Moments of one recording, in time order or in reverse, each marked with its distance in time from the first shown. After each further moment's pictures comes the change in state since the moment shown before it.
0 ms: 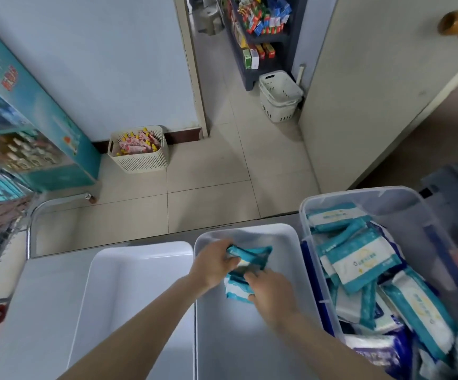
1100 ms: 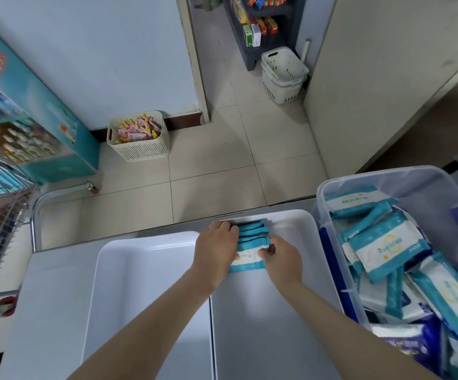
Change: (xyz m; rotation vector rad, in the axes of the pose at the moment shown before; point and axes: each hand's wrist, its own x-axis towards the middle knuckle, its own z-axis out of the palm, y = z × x) left_hand 0.000 -0.002 -0.015 0.813 0.079 0.099; right_hand 0.046 -0.001 0.025 0.639 0.172 0.554
